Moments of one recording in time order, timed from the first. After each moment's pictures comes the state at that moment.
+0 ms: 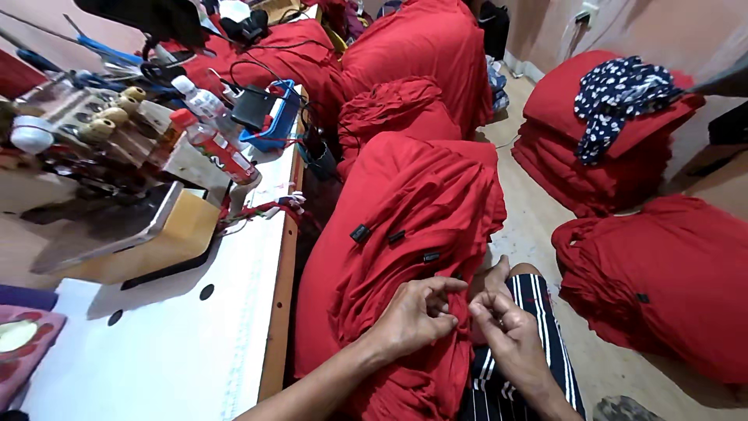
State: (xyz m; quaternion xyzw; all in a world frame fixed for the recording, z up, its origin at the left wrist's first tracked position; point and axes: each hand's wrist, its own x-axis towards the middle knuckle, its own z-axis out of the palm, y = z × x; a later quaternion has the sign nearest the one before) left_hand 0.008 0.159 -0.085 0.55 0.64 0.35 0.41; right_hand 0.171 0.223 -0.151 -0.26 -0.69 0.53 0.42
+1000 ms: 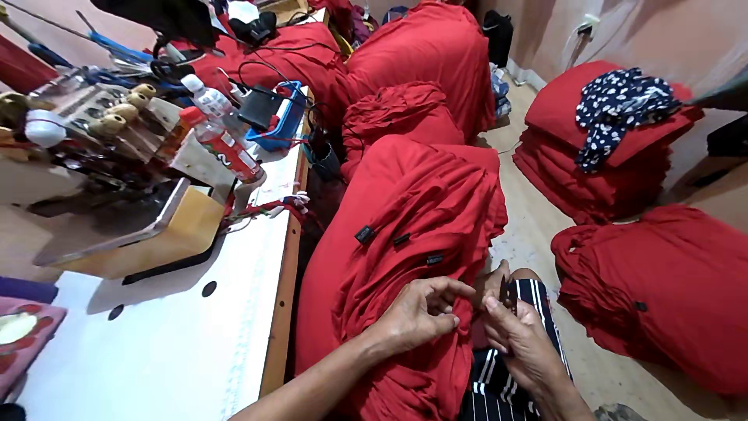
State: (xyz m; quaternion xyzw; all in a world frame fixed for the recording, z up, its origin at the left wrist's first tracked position) left_hand 0.003 0.161 -0.083 0.54 0.60 0.38 0.45; right_hand 0.175 0.232 -0.142 -0.26 -0.40 0.81 0.33
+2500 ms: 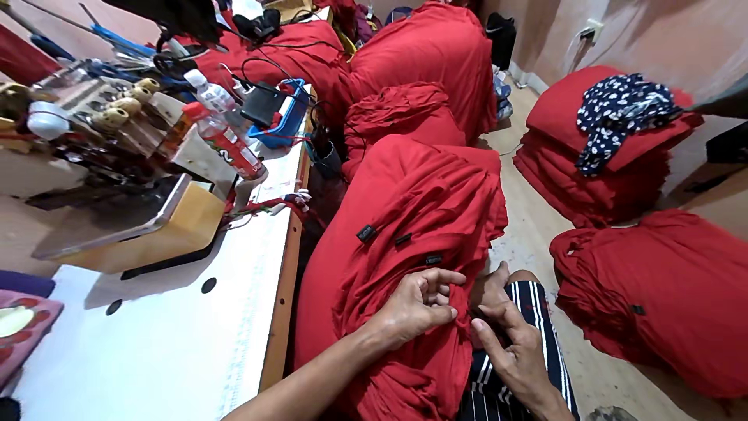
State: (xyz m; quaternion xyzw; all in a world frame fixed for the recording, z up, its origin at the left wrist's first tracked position) left_hand 0.007 0.163 -0.077 0.43 0.62 0.45 0.48; right_hand 0.180 0.226 -0.178 -0.21 -0.74 0.44 0.46
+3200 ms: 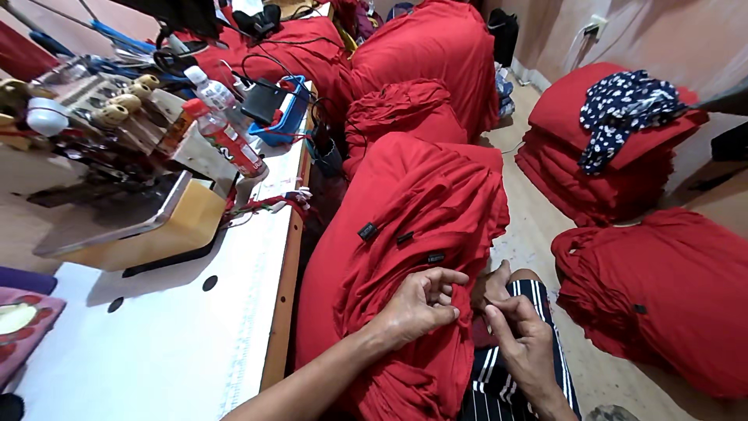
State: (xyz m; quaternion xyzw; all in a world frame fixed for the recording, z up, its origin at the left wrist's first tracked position) left_hand 0.007 0.162 -0.079 0.45 0.62 0.44 0.47; right_hand 0.177 0.227 -0.173 -0.25 -0.68 0.48 0.49
